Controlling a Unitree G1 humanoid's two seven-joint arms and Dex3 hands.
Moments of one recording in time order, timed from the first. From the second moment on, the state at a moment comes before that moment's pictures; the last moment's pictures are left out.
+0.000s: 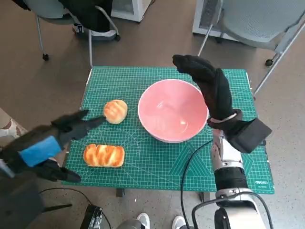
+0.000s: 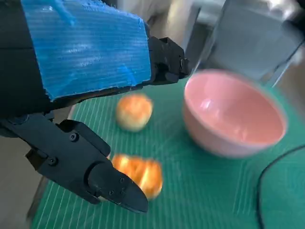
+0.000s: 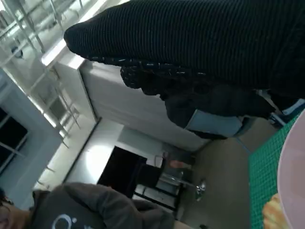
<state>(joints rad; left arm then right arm) -0.03 0.95 0.23 -0.63 0.11 0.34 -0.79 -0.80 -0.05 -0.13 0.80 0.23 -0.75 0.54</state>
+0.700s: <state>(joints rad) -0.08 0.90 -0.13 -0.61 0.41 0.51 -0.72 -0.80 -0.06 -0.15 0.82 0.26 -0.75 0.56</state>
